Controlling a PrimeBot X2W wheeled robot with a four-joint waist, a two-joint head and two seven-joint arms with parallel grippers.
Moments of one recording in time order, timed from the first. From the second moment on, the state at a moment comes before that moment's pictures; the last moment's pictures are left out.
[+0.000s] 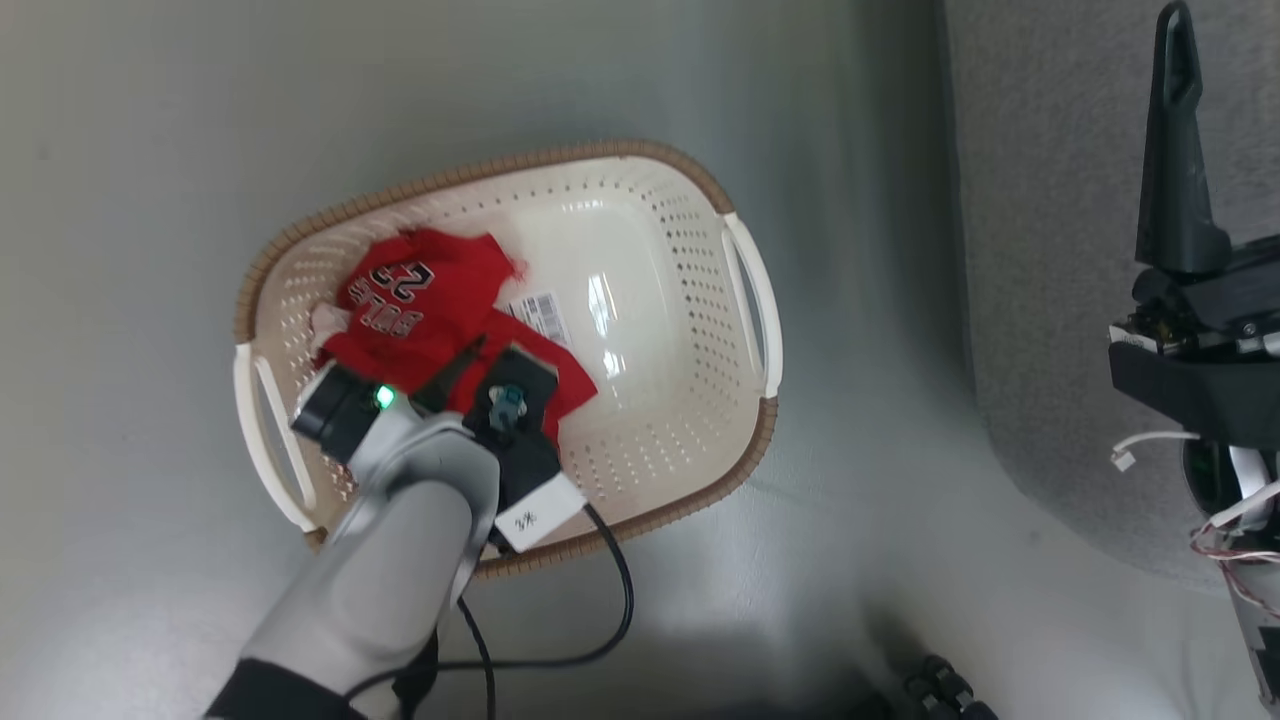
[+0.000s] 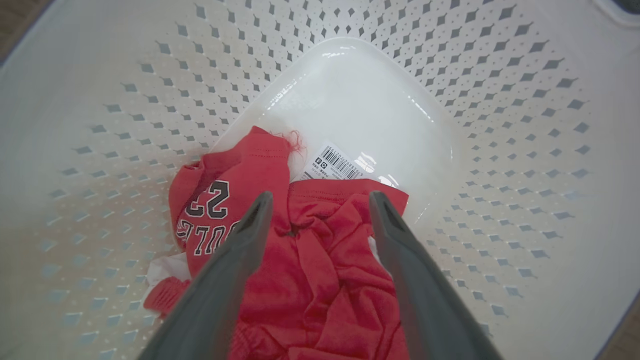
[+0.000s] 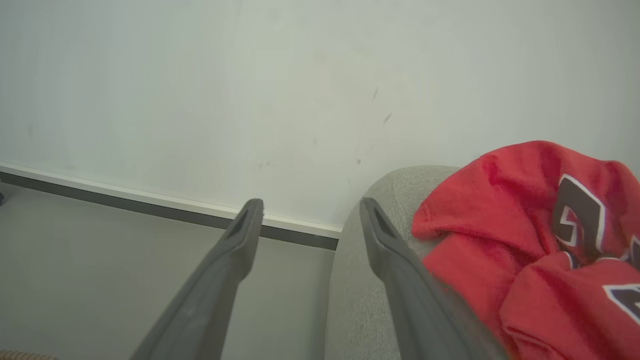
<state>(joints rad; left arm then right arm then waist) -0.75 0.05 -0.58 0.90 -0.06 0.04 0.03 -0.53 -0.36 0.20 -0.23 0.21 -0.09 -0.19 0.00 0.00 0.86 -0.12</state>
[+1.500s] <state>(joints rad) -0.93 0.05 -0.65 1.04 -0.07 0.11 0.08 -0.66 -0.30 0.27 -0.14 0.18 -0.08 -0.24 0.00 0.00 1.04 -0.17</state>
